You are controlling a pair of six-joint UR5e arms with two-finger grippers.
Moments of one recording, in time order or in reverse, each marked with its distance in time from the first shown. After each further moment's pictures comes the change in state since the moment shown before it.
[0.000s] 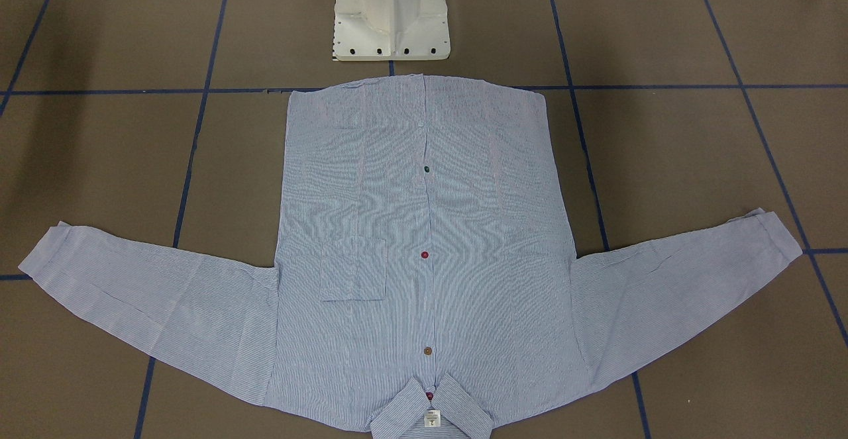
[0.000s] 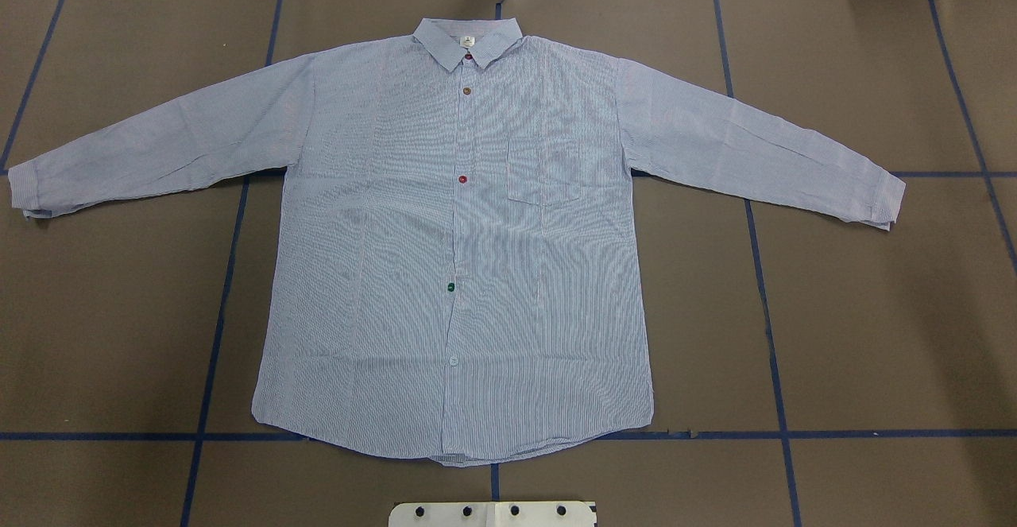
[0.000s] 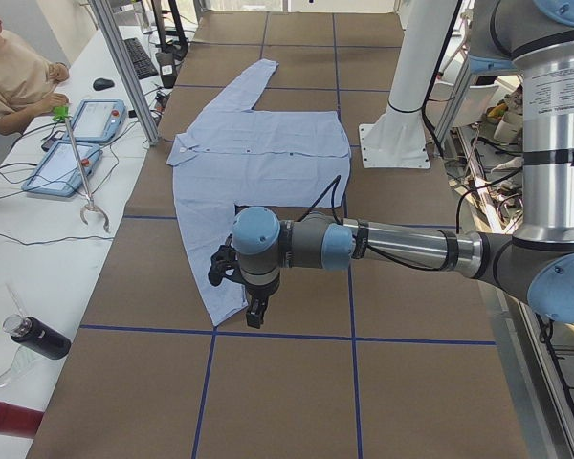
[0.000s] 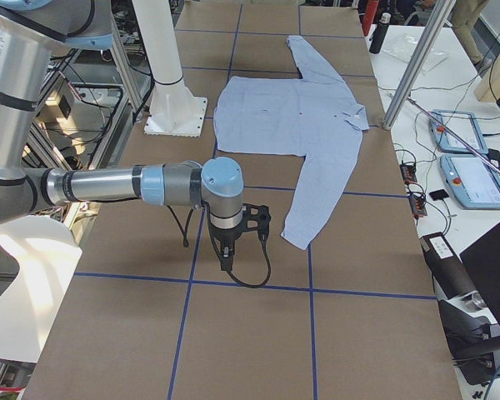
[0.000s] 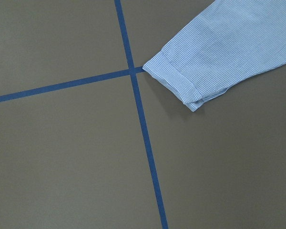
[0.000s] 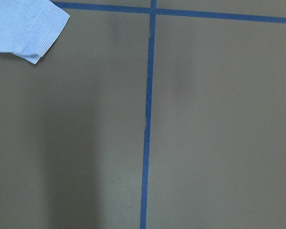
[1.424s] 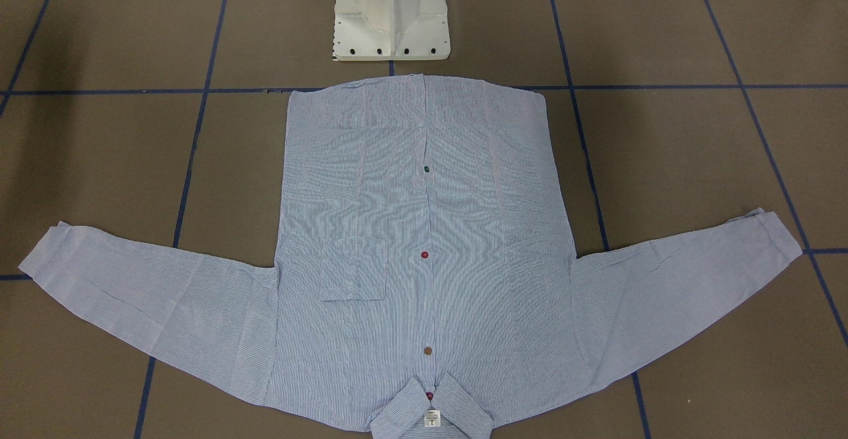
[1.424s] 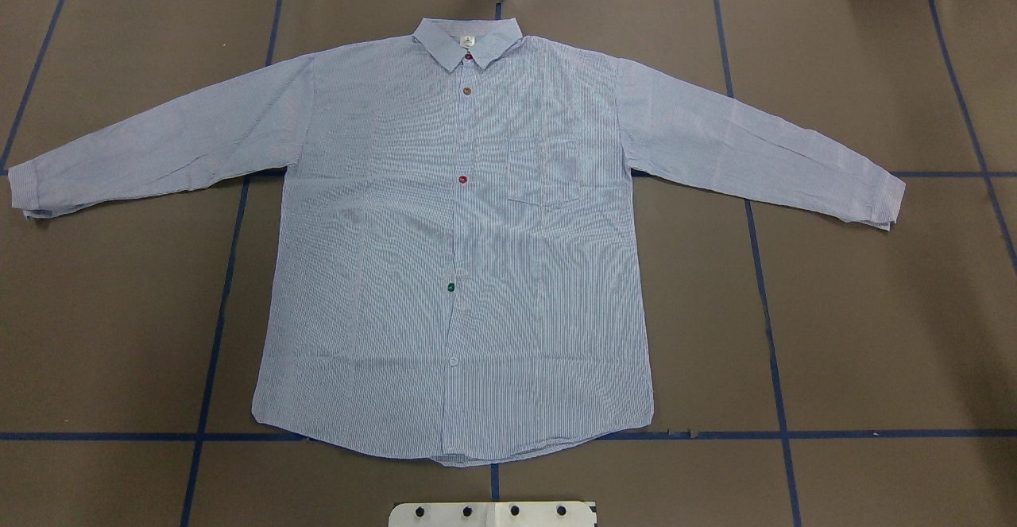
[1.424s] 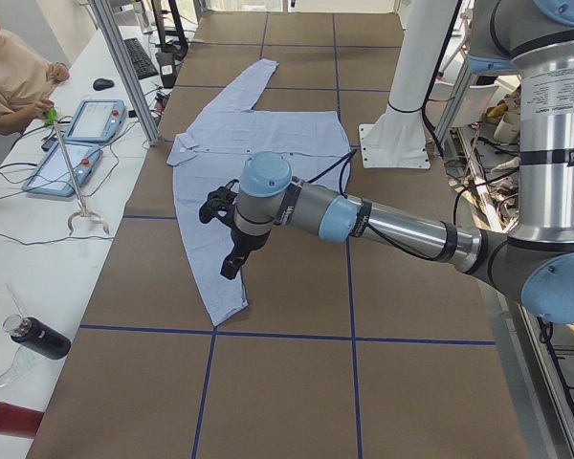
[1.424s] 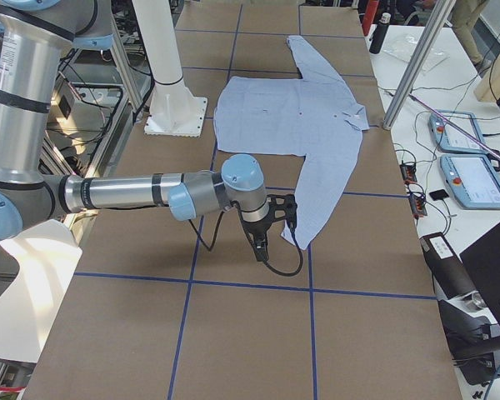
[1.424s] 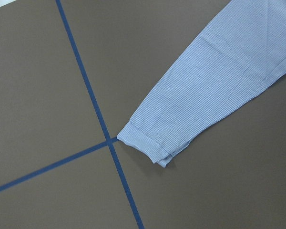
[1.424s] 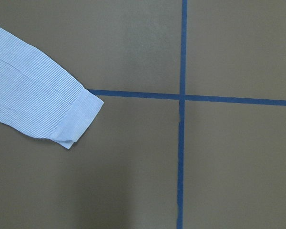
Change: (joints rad) left arm 0.001 -0.024 -0.119 -0.292 0.012 -0.010; right arm -0.114 0.112 -0.131 0.406 0.009 0.355
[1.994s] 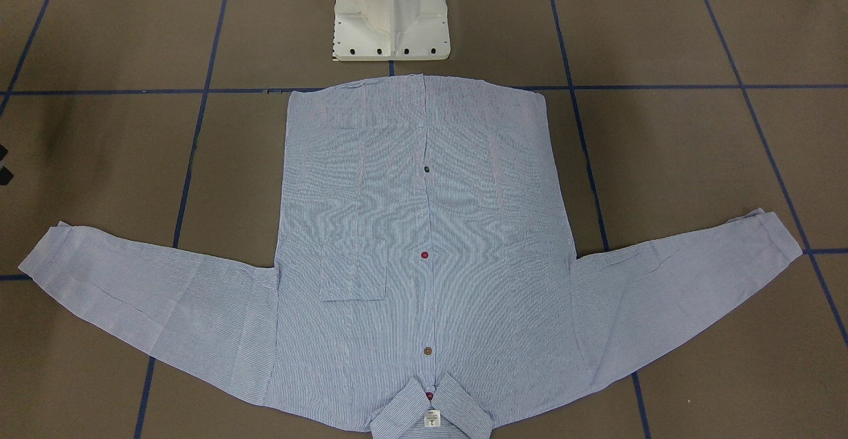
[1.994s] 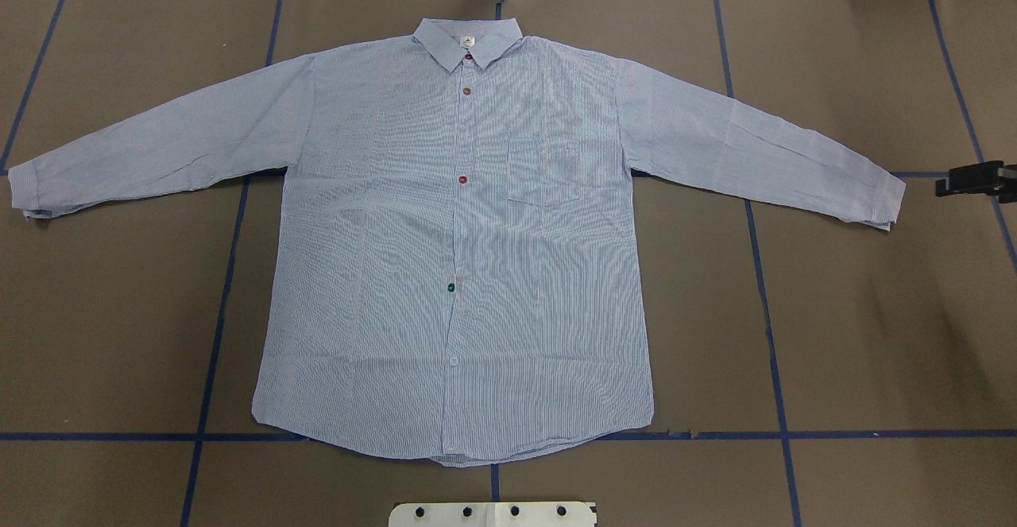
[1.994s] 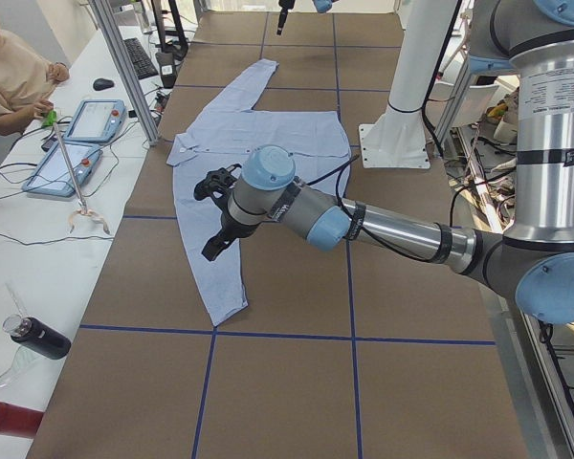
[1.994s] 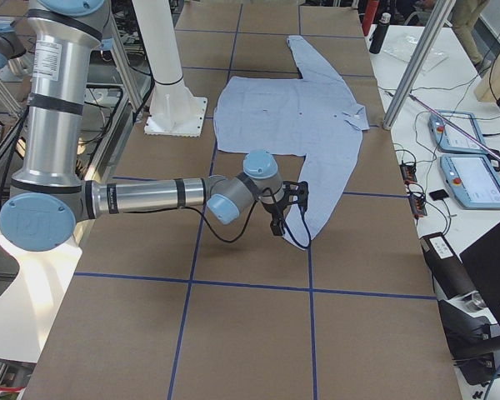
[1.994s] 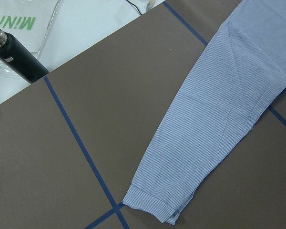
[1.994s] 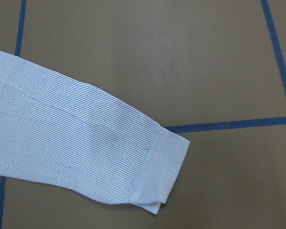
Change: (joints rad) left arm 0.001 -0.019 0.040 -0.161 -0.006 0.002; right arm -0.333 0.120 -0.186 0.419 -0.186 0.565
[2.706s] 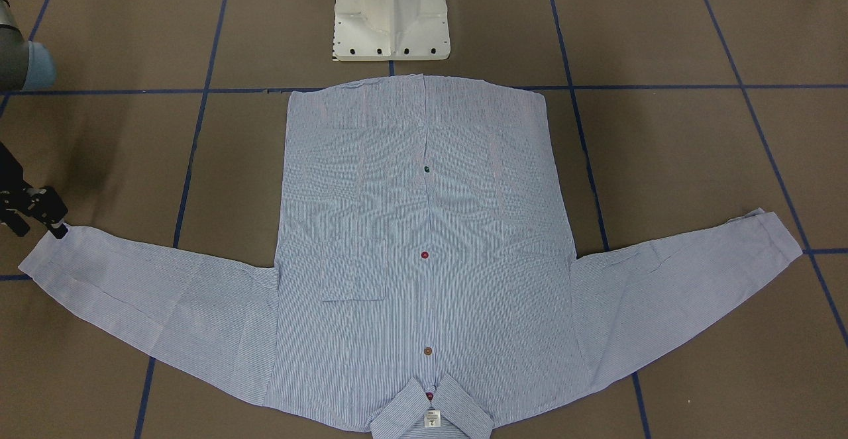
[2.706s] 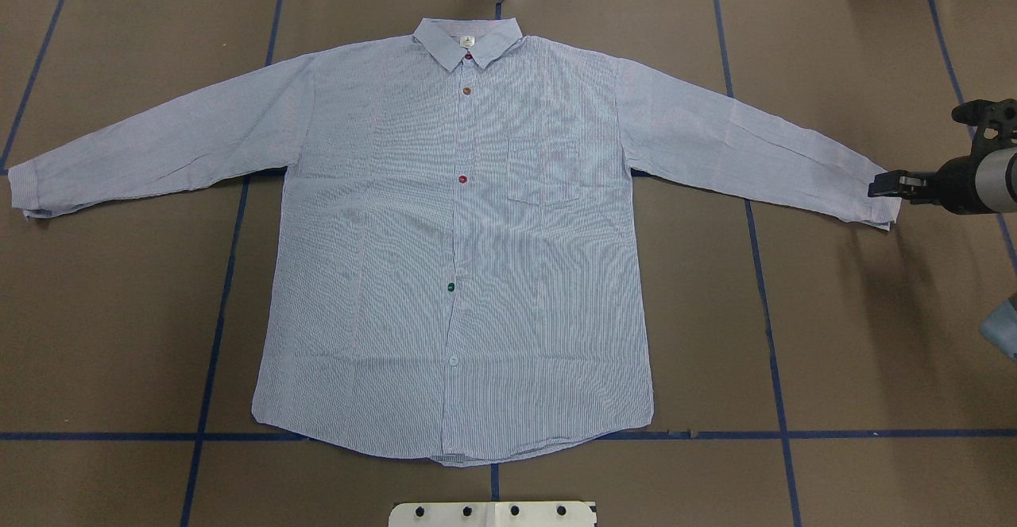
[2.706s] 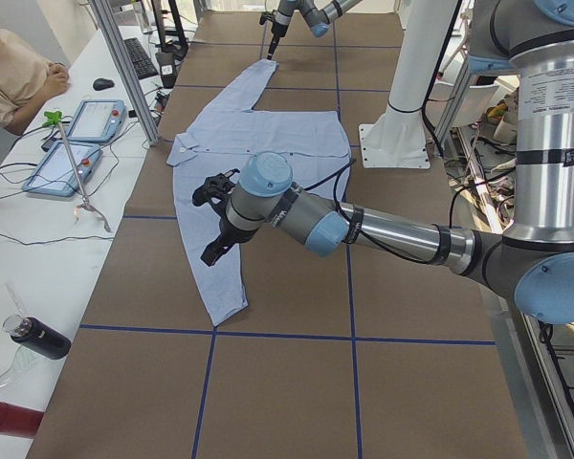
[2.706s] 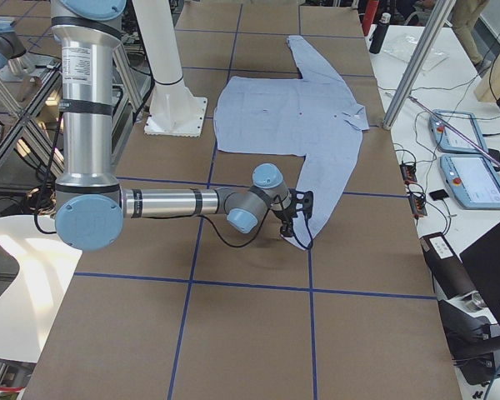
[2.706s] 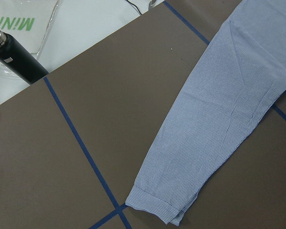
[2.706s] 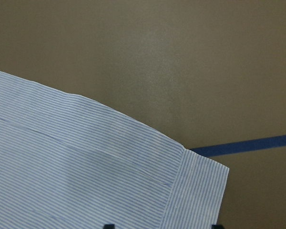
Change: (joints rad) left arm 0.000 -0.002 0.017 -0.008 -0.003 0.003; right arm -0.130 0.090 -0.192 0.153 -0.159 0.151
